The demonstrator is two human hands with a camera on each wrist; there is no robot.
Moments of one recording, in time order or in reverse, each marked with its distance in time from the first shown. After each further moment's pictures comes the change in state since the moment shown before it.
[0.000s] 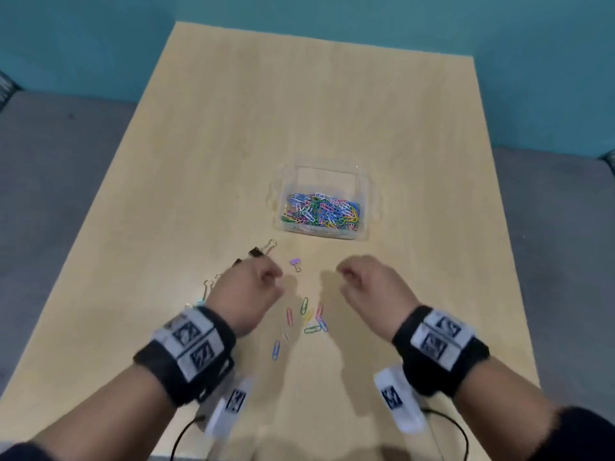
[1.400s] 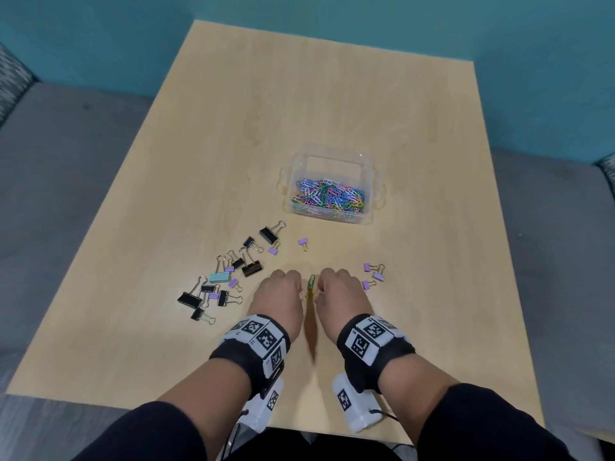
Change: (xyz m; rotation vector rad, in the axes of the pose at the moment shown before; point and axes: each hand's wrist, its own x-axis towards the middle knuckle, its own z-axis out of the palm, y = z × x) left_hand -0.029 -0.011 0.074 0.307 0.079 -0.002; right_hand -0.026 -0.032 0.076 -0.183 -0.023 0.159
